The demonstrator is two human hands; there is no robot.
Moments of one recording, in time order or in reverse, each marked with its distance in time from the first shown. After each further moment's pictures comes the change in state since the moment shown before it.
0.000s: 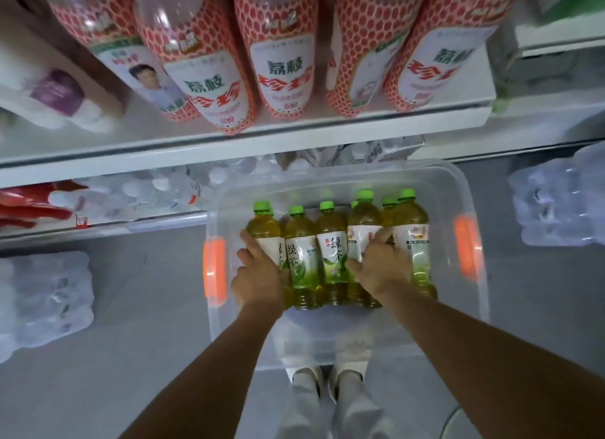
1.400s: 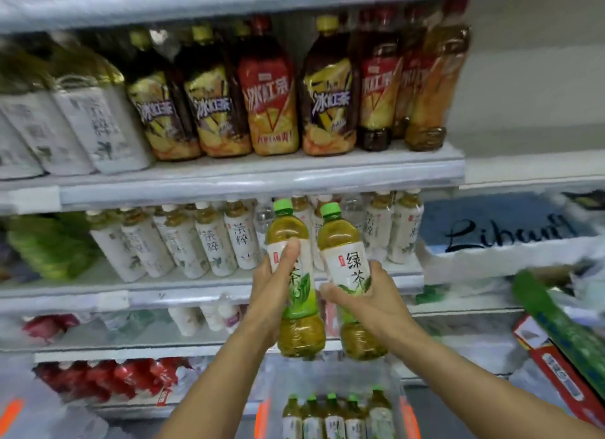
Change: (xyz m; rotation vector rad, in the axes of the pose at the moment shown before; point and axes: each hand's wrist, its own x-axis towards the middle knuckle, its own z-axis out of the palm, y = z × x) left_hand -0.343 0.043 -0.413 -1.551 0.146 0.634; right_hand -0.373 -0.015 -0.373 0.985 0.365 -0.739
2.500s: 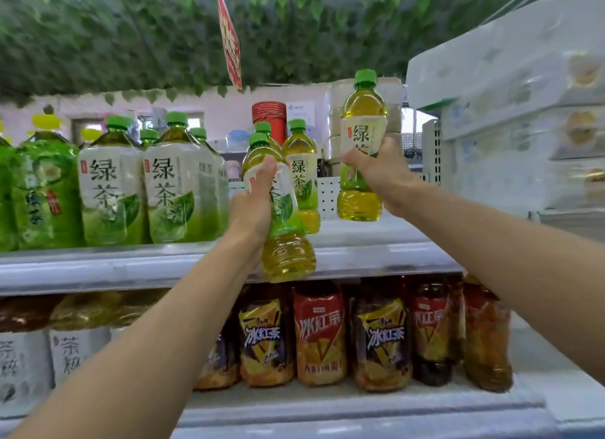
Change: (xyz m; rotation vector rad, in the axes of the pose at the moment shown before) left_hand 0.088 0.400 0.014 -0.022 -0.013 0.624; right_hand 0.193 -0.441 -0.066 0.194 0.240 -0.688
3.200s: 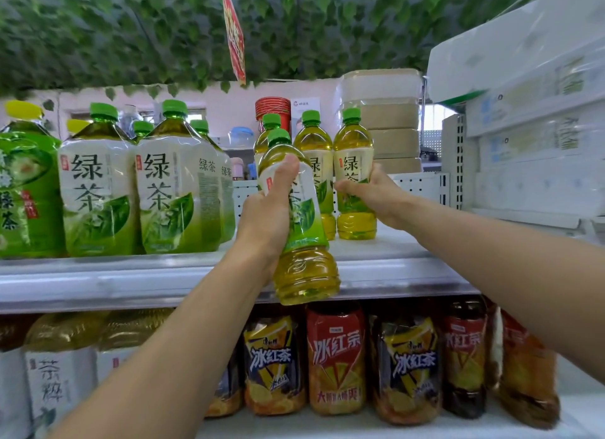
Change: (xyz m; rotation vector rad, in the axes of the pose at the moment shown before) left_hand 0.032 -0.018 -0.005 0.038 -0.075 -0.062; right_hand 0.067 0.074 0.034 -0.020 -0.239 0.116
